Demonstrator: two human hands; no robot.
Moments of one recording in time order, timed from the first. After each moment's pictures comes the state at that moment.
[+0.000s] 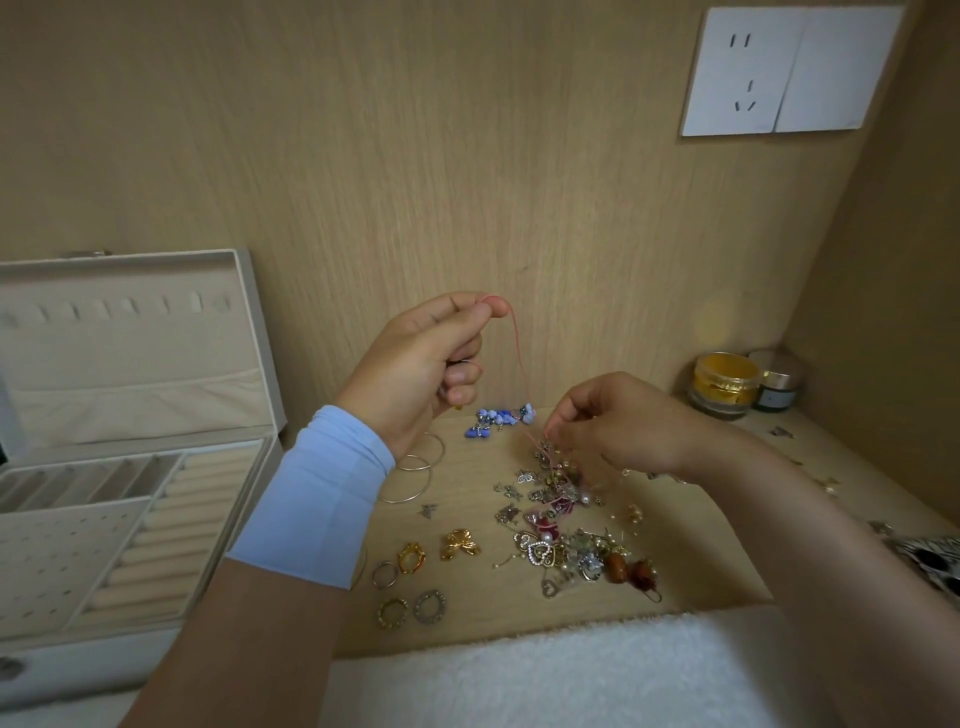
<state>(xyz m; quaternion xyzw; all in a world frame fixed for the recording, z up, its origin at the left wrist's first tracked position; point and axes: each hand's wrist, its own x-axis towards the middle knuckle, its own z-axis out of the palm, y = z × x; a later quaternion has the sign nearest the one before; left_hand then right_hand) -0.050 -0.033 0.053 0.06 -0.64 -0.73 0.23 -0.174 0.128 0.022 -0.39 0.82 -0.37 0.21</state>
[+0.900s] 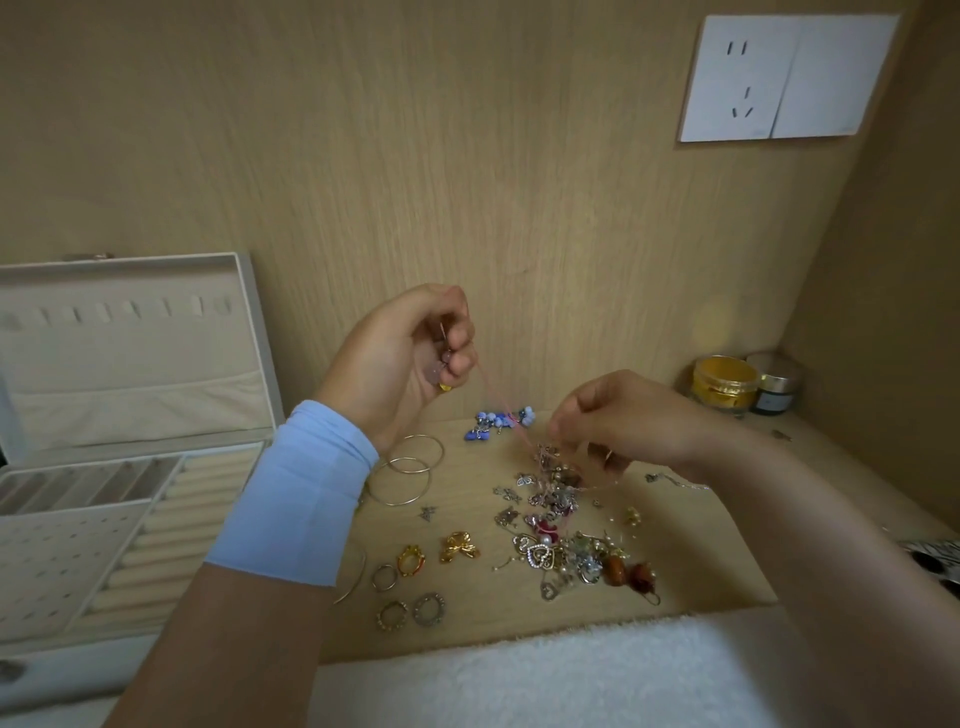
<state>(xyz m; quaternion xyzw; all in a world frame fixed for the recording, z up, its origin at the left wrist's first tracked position) -0.041 -0.039 0.066 0.04 -0.60 -0.77 0.22 -0.180 0.130 0.024 -0.36 0.79 -0.41 0.27</state>
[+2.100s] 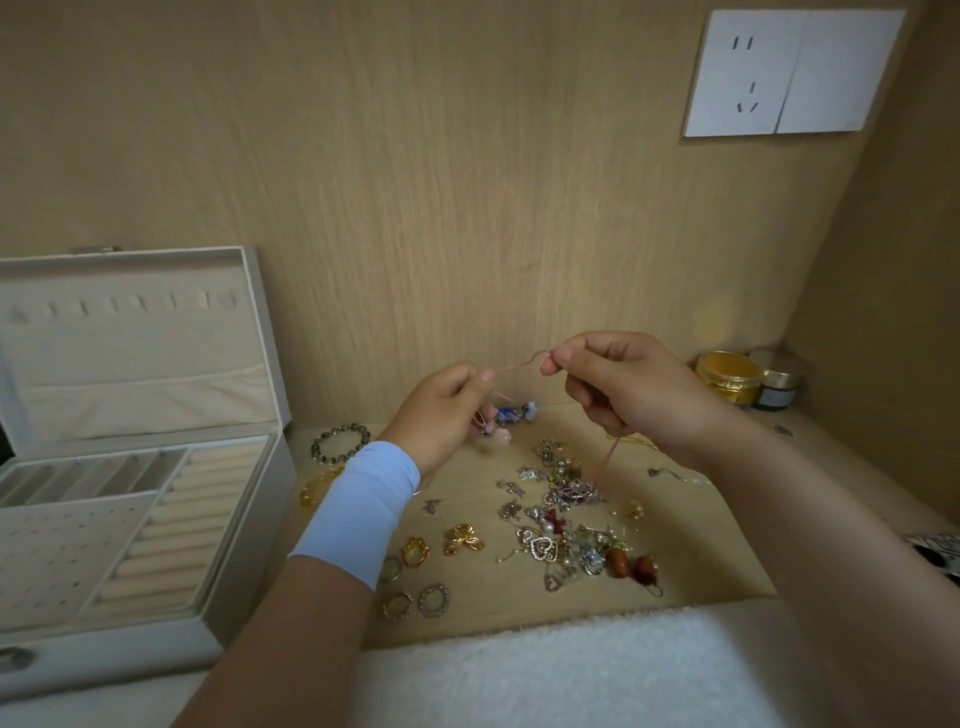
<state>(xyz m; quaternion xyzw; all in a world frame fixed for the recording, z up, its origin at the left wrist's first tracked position) -0.066 -0.047 -0.010 0.18 -0.80 -0.53 0.21 -0.173 0.126 0.035 -0.39 0.69 -0.57 0.22</state>
